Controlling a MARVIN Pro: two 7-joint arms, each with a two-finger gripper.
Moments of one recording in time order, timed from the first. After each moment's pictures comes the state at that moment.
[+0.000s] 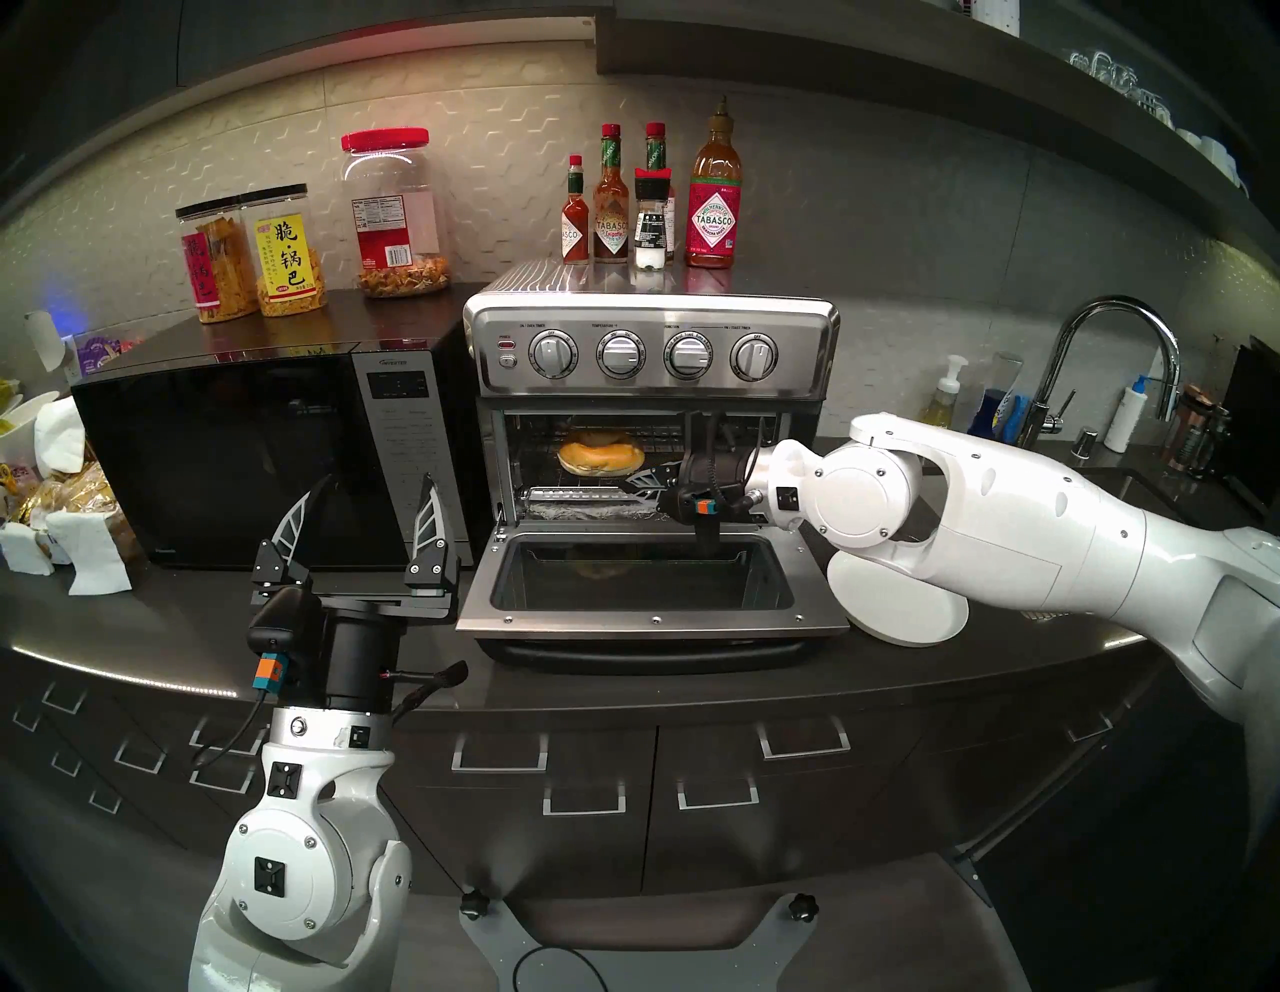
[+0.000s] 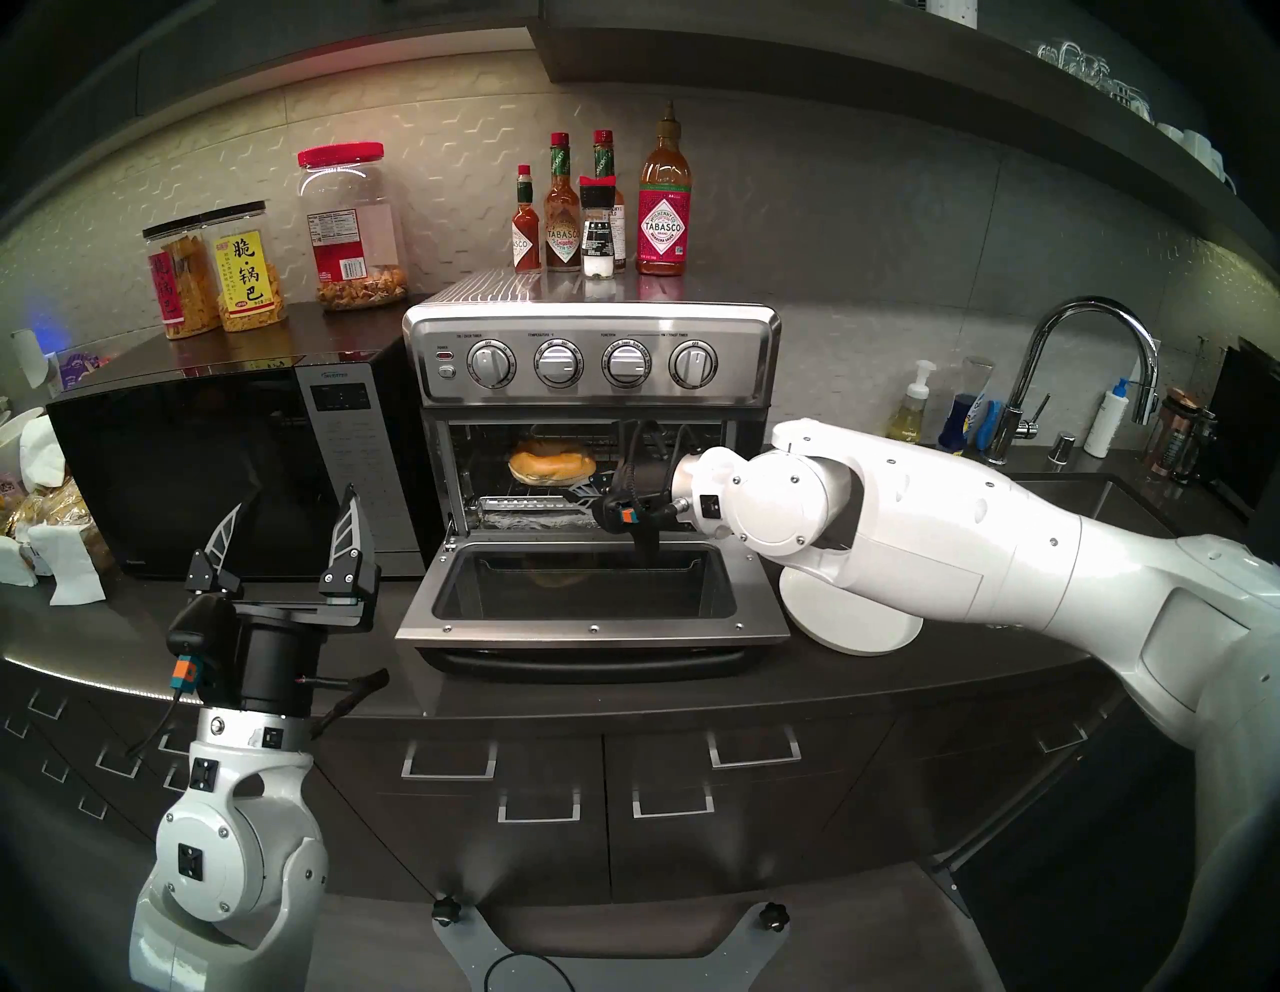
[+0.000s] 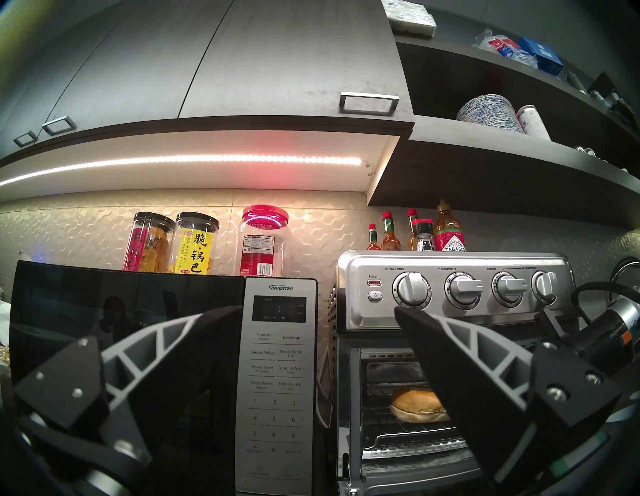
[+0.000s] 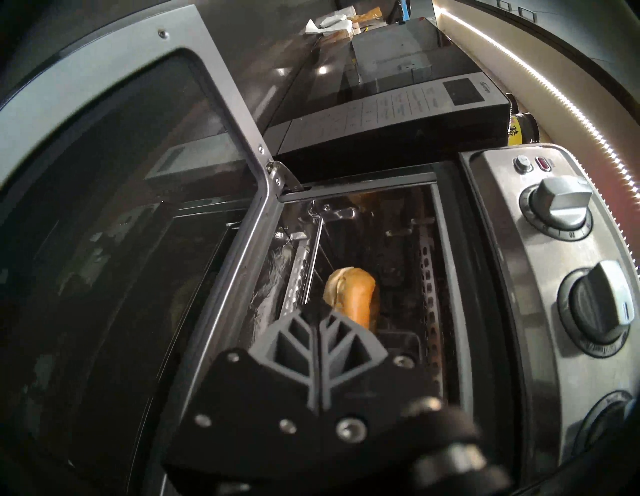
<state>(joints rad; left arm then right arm) 2.17 -1.46 -1.60 -2.33 -0.08 -0.38 0.09 -0.29 -0.72 0.11 -1.73 -0.03 -0.02 0.30</state>
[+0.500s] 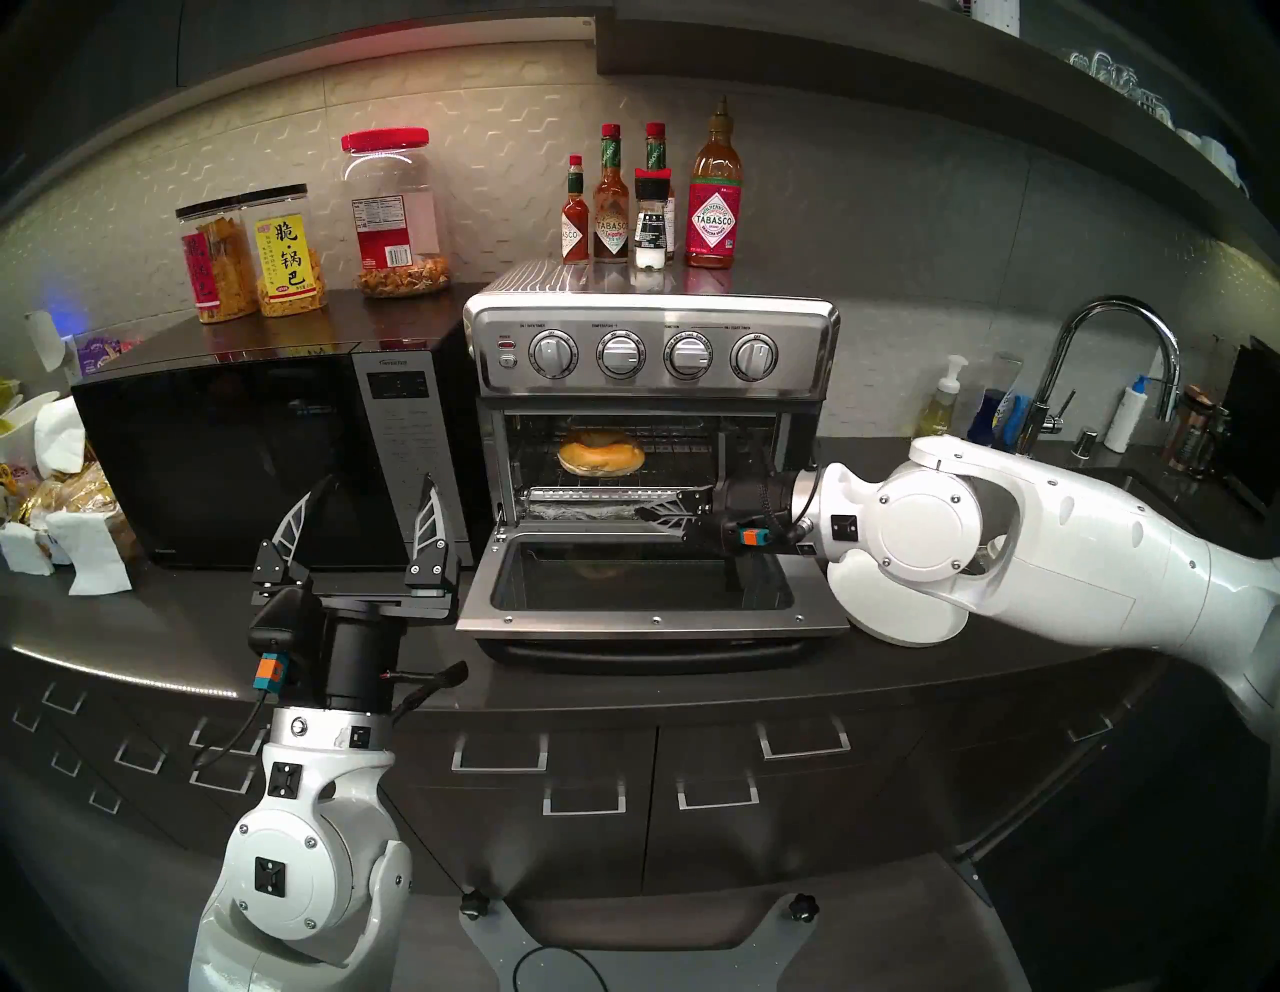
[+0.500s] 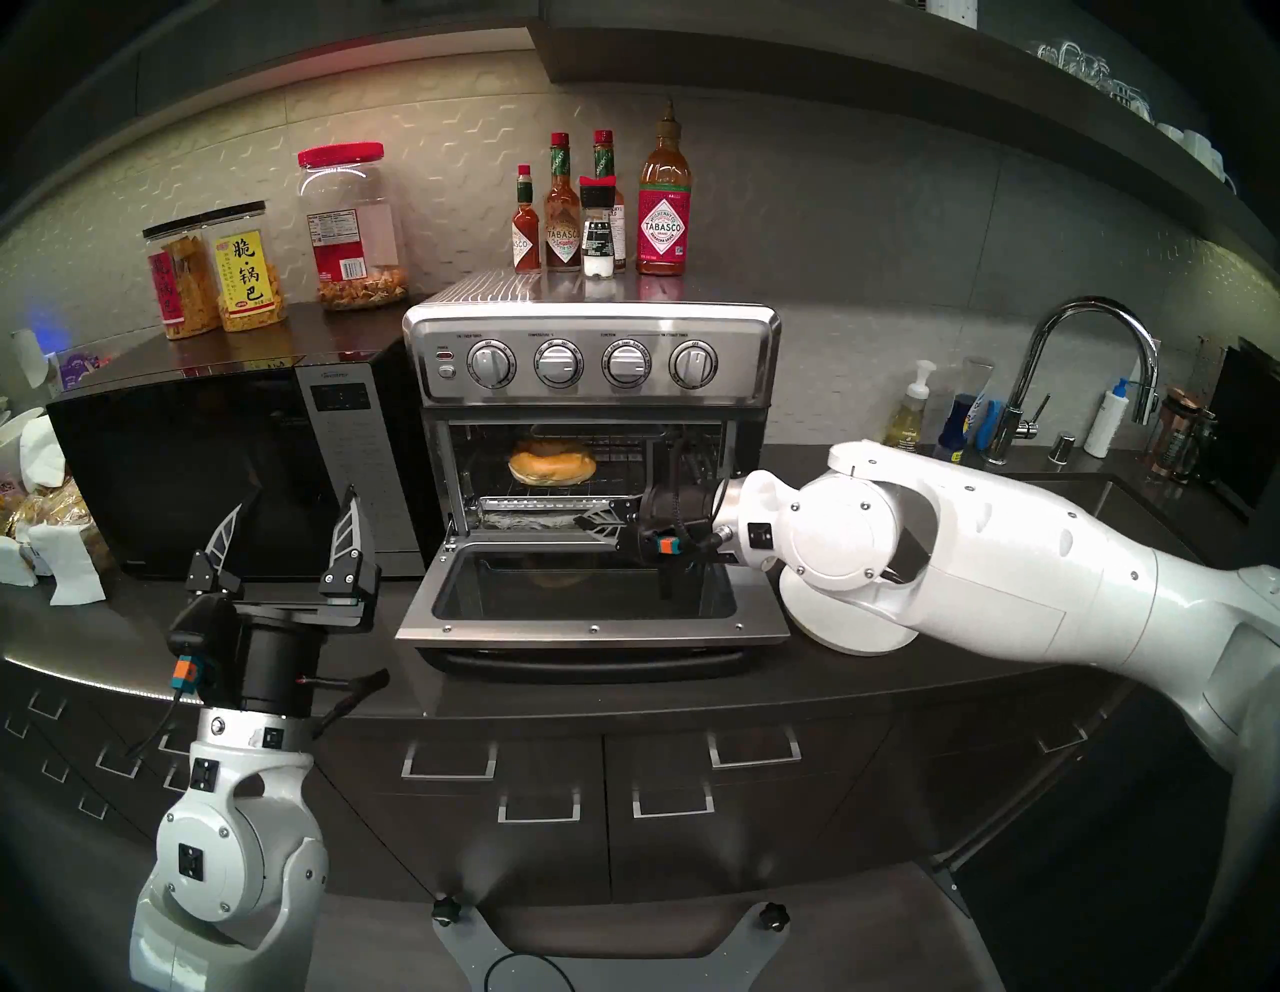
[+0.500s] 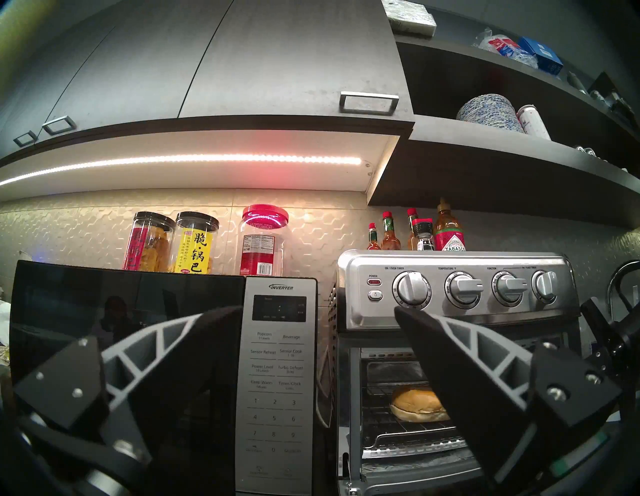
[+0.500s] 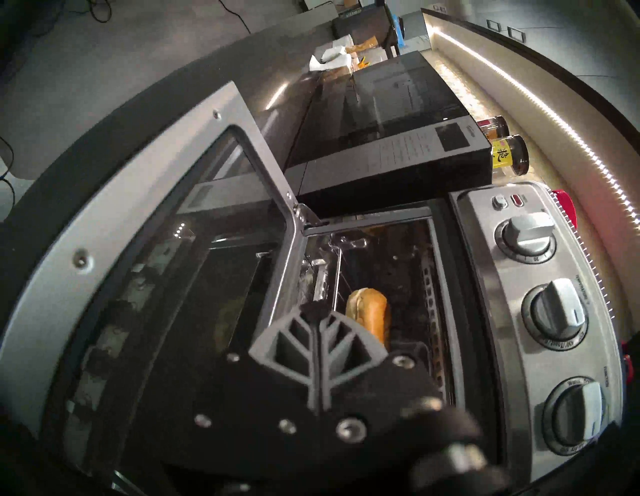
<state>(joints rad) 2.17 -1.46 -1.60 -2.33 -0.08 -0.38 0.09 -0.34 -0.55 0.13 -1.94 0.02 -0.05 0.30</state>
